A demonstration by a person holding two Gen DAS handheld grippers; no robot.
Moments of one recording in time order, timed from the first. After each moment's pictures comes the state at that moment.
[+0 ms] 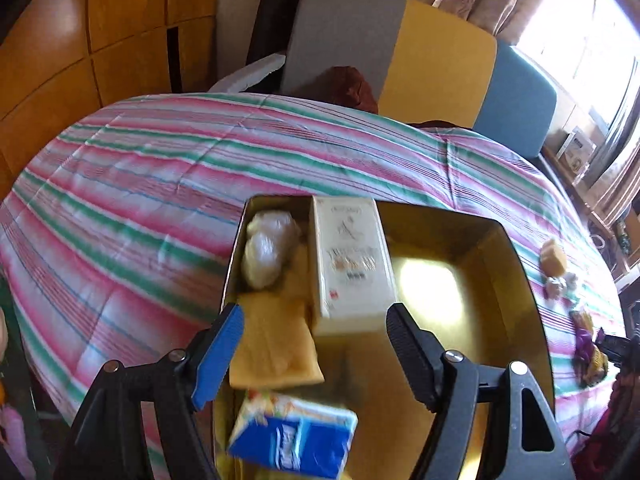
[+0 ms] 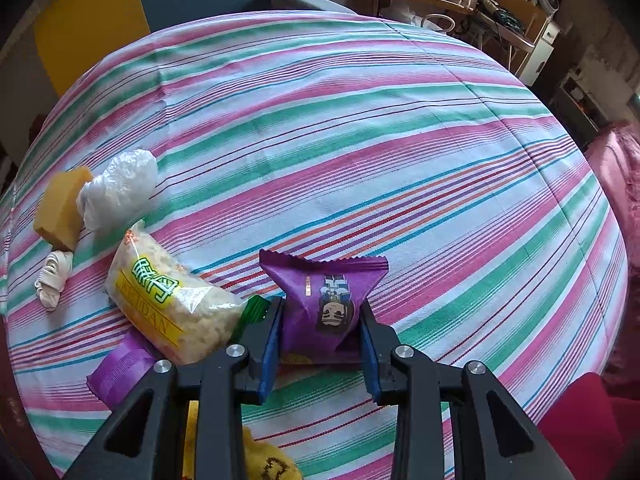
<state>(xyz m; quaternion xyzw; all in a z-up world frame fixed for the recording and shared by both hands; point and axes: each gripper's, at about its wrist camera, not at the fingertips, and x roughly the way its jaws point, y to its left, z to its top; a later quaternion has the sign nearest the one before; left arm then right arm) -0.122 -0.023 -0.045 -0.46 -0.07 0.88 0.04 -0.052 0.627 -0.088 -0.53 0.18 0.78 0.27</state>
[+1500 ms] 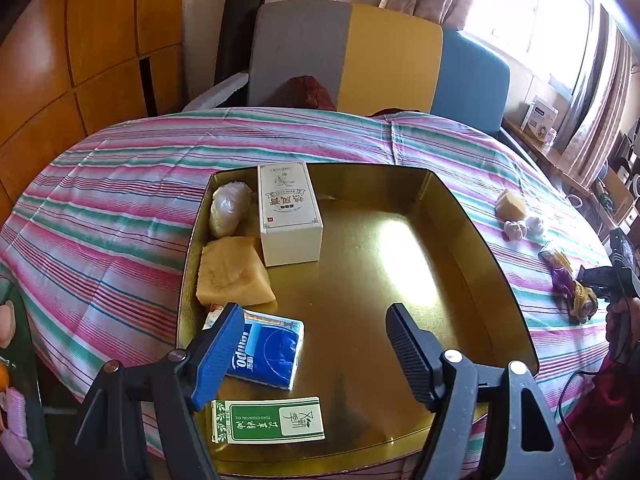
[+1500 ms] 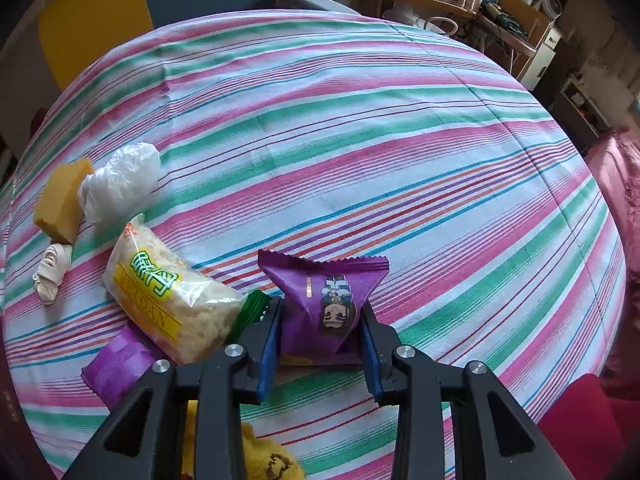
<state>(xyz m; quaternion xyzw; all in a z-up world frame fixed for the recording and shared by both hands) -0.046 0.013 -0.032 -0.43 -0.01 0.90 0.08 -0.049 0.622 -0.088 -0.54 0.17 0.78 0.27</state>
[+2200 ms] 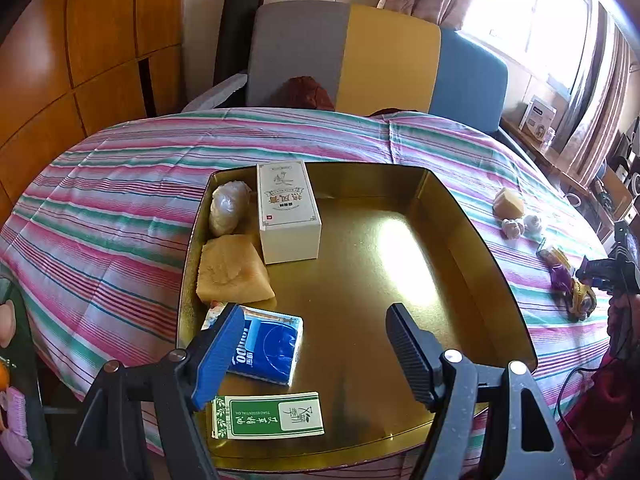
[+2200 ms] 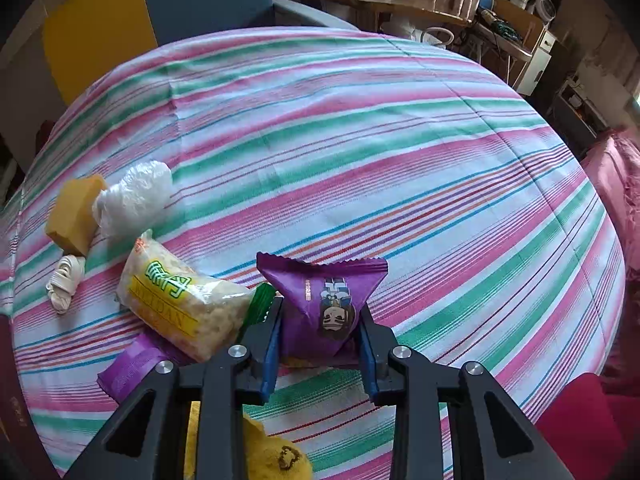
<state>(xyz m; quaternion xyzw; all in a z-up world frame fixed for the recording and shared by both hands) -0.043 0.011 -0.031 -0.43 -0.02 0.90 0.09 -0.043 0.611 -0.069 -0.50 0.17 0.80 0.28</state>
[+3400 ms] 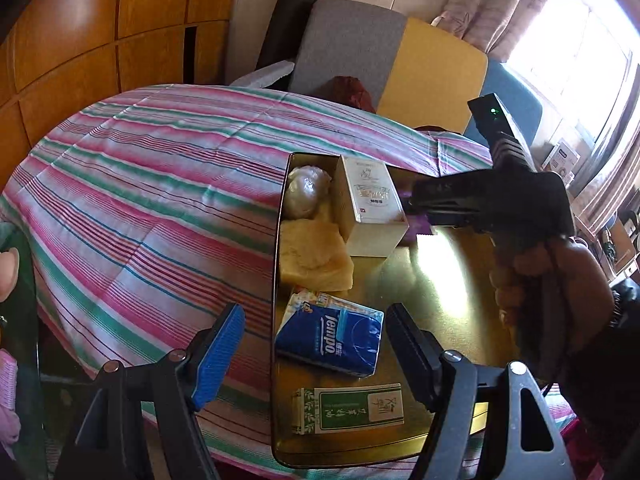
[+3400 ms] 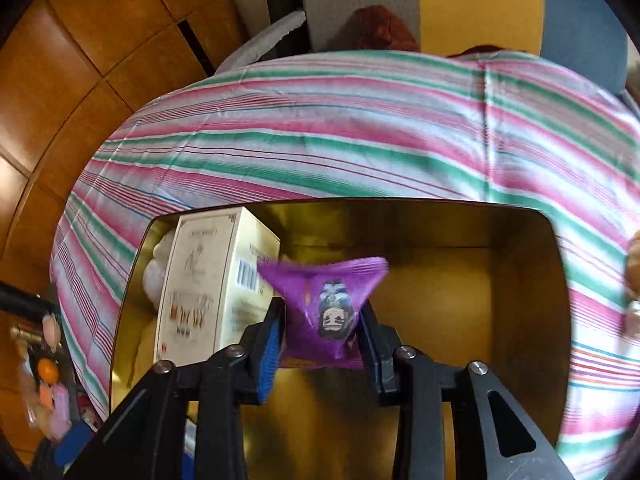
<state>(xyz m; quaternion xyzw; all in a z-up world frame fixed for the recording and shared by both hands) -0.044 -0.063 -0.047 -0.44 -0.09 0.89 0.05 -0.204 0.166 -0.069 -0.54 0.06 0.83 -0.13</state>
